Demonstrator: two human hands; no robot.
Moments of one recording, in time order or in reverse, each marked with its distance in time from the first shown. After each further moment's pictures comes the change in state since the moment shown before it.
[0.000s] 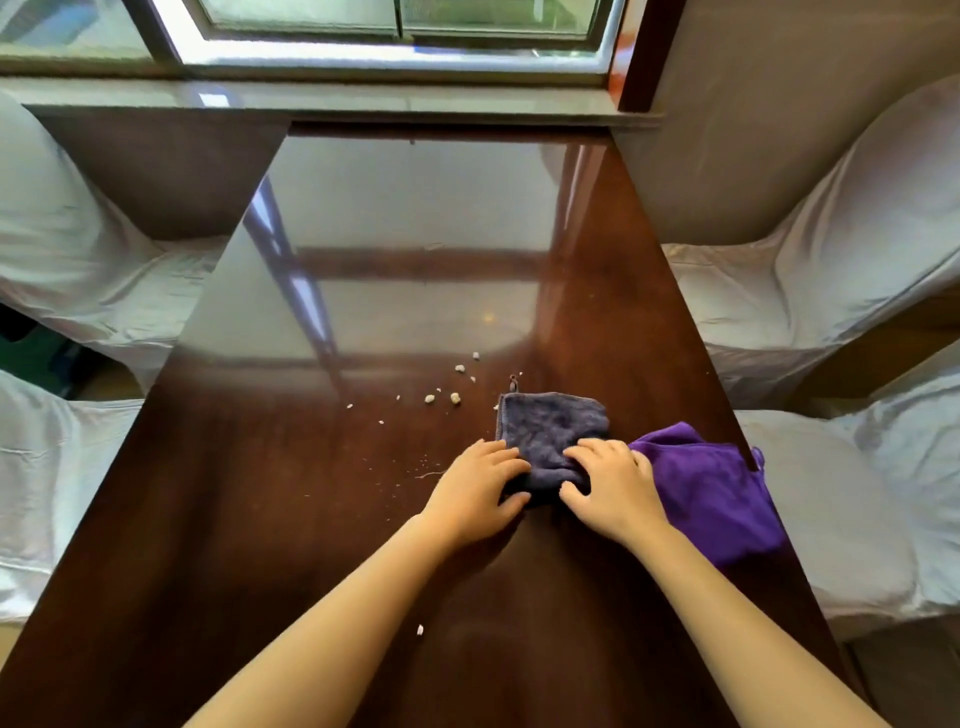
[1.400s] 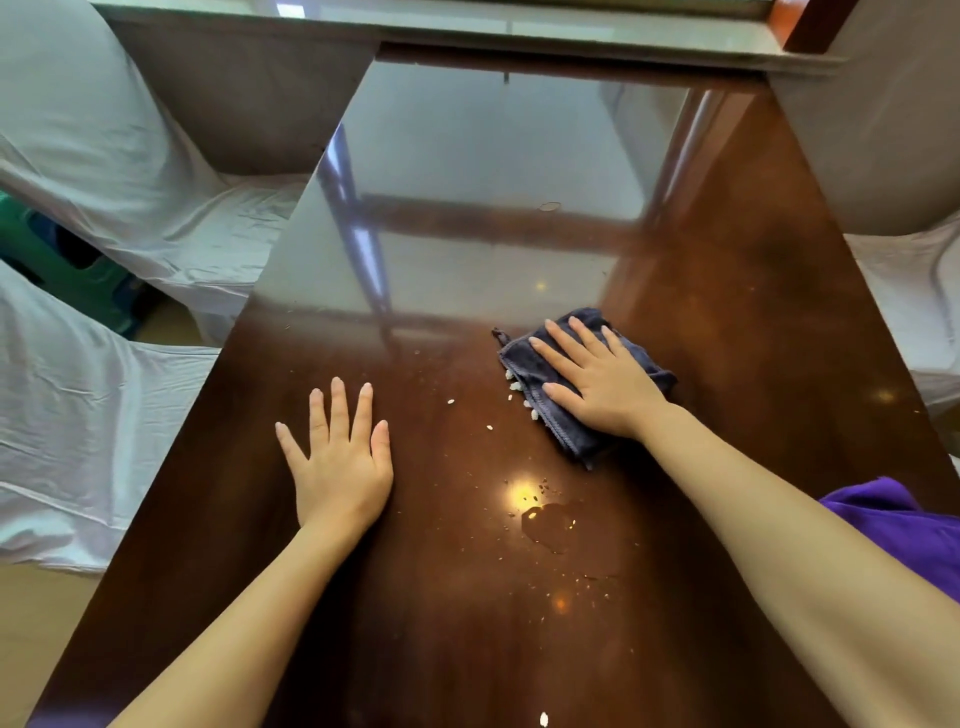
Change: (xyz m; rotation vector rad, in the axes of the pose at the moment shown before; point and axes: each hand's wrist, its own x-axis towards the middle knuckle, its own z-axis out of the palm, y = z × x) left_hand -0.091 -0.204 -0.025 0.209 0.274 -0.895; right_hand 0.190 -0.104 0.057 -0.256 -0.124 -0.520
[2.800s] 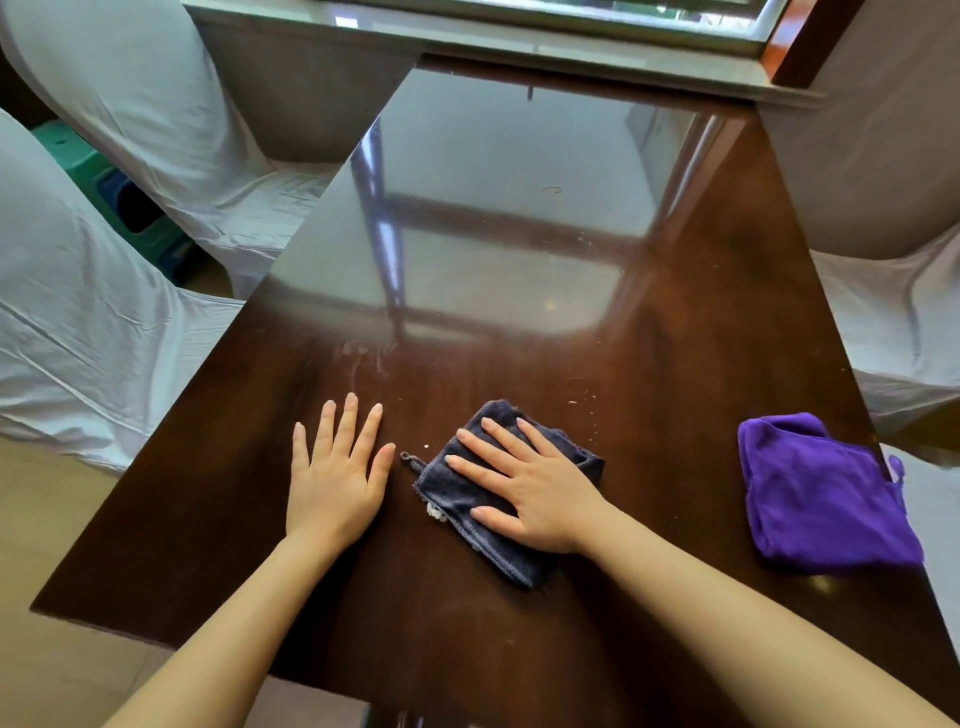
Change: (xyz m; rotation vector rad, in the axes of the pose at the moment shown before) left_hand -0.138 -0.021 -0.001 0.036 0.005 0.114; right_hand -0.166 -0.132 0.024 0.022 -0.031 -0.358
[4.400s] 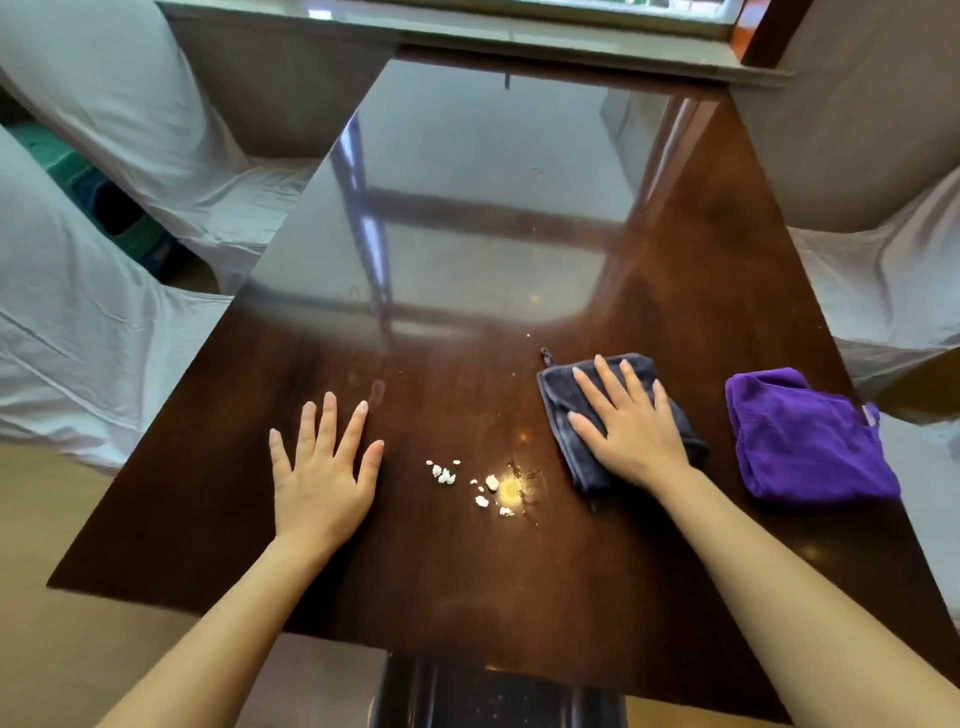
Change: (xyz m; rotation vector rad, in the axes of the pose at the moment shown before) left_hand -0.037 -0.016 -0.002 -0.035 -0.003 -0.055; right_hand -0.051 0.058 0.010 0.002 0.050 0.648
